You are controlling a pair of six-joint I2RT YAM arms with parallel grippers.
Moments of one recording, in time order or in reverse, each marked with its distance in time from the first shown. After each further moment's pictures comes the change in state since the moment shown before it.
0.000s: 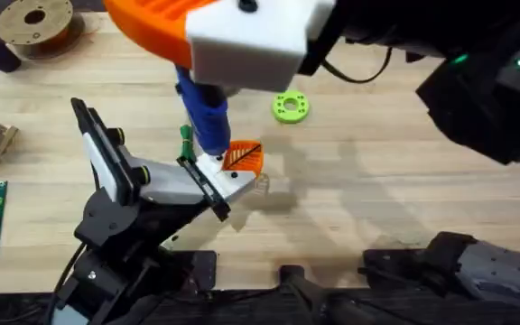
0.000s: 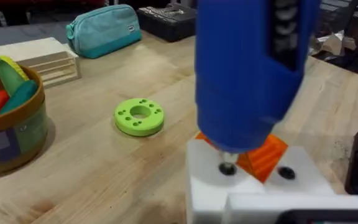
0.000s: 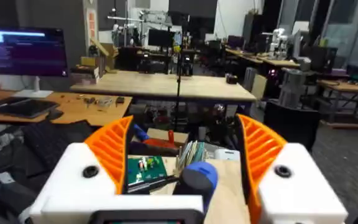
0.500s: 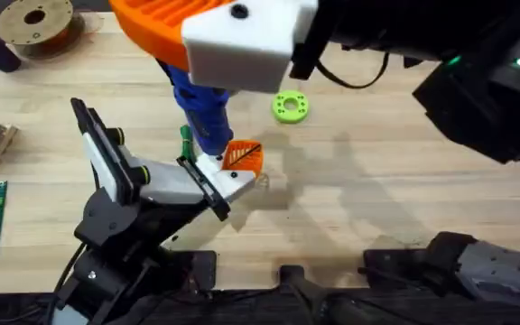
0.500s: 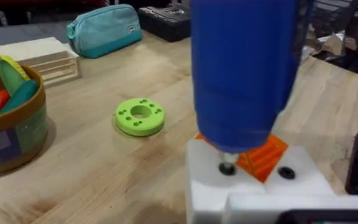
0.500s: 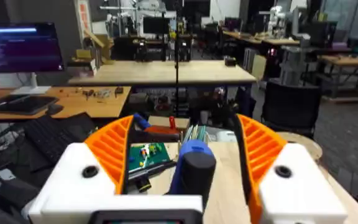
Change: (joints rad) left arm 0.000 0.000 0.000 0.000 -0.001 0.000; right arm 0.000 0.004 0.002 -0.082 0.021 -0.004
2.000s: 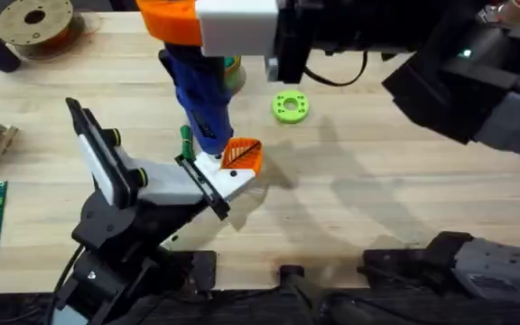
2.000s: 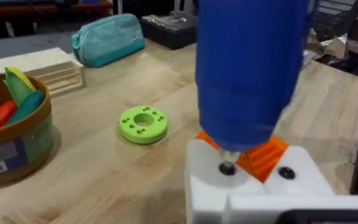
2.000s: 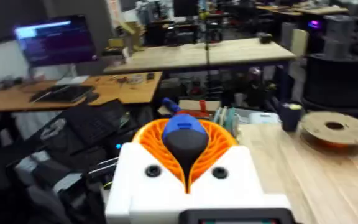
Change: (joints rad) left arm -0.001 -0.002 0.000 0.017 -0.010 0.010; right arm -0.041 0.094 0.012 0.050 -0.157 0.095
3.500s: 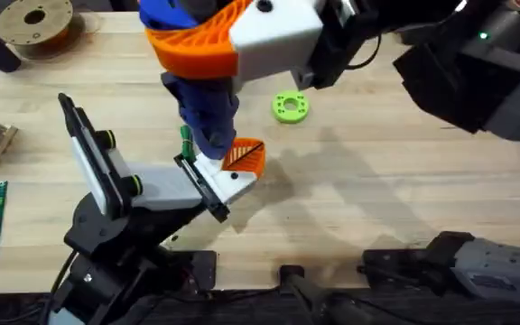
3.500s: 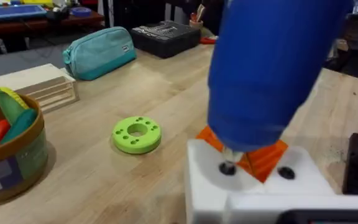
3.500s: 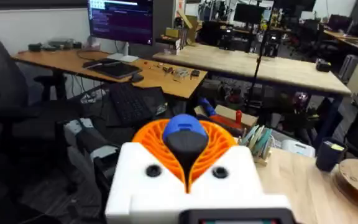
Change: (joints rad) left arm -0.004 -0.008 0.019 0.009 0.030 0.027; right arm -0.025 0.003 0.040 0.096 -0.301 -0.048
